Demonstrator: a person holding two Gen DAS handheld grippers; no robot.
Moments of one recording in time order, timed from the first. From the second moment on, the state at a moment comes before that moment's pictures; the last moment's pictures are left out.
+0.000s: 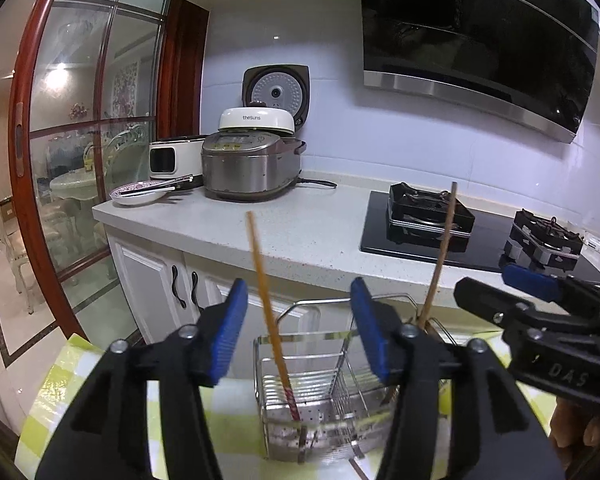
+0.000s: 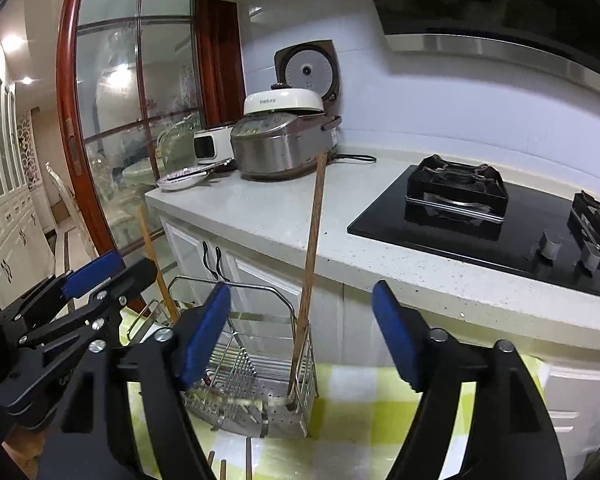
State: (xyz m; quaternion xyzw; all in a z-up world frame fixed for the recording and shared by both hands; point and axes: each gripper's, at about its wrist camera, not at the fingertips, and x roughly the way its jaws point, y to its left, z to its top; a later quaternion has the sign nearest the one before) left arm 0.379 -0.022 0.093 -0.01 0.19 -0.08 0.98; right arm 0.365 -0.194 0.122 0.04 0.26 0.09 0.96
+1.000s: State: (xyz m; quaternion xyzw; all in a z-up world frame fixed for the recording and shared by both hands) left arm 0.231 0.033 -0.050 -0.07 0.43 -0.11 0.89; right arm 0.191 -0.202 -0.021 0.05 0.45 0.10 0.88
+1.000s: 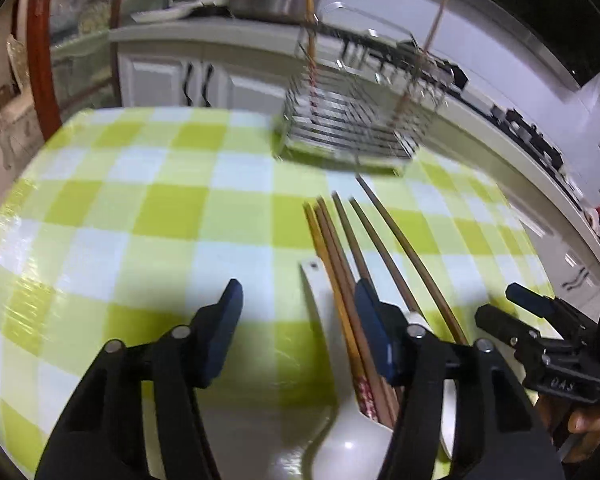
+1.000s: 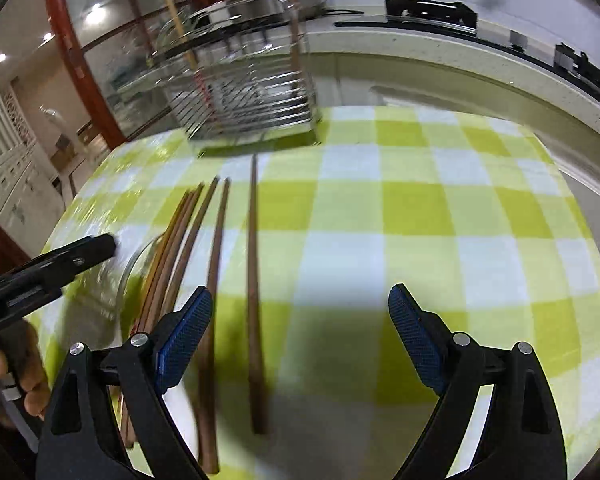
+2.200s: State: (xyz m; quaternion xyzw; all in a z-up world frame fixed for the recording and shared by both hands) left arm 0.249 0.035 -0.059 -0.08 0.46 -0.12 0.88; right arm 0.188 -0.129 -0.025 -0.03 0.49 0.14 0.86
